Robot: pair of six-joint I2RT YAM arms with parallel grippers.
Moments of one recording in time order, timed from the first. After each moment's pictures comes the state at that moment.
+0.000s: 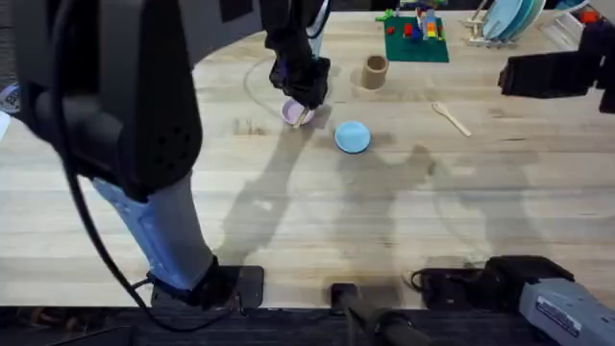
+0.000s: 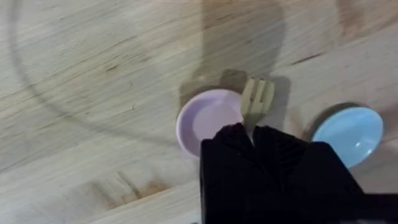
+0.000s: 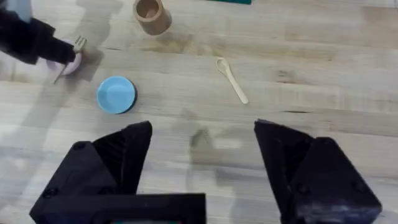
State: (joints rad) left arm -0.39 2.01 1.57 -0.95 0.11 -0.09; right arm 0.01 0.94 1.31 -1.19 -0.06 -0.03
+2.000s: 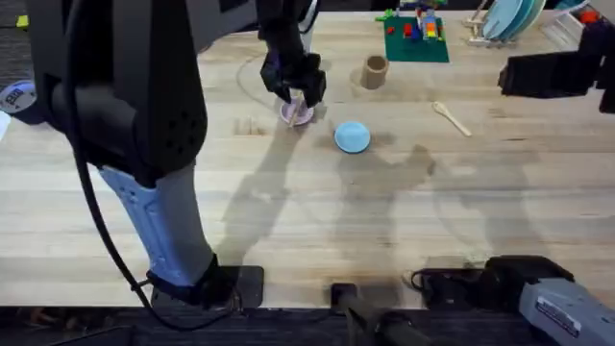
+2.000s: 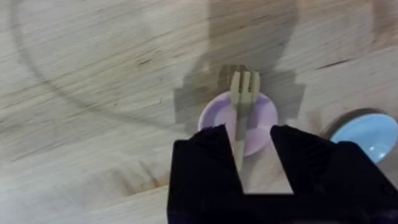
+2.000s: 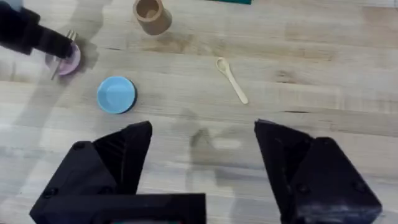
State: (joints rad) left arm -0.35 2.06 1.66 -1.03 0.09 -0.09; right arm 0.01 0.94 1.31 -1.19 -0.06 -0.03
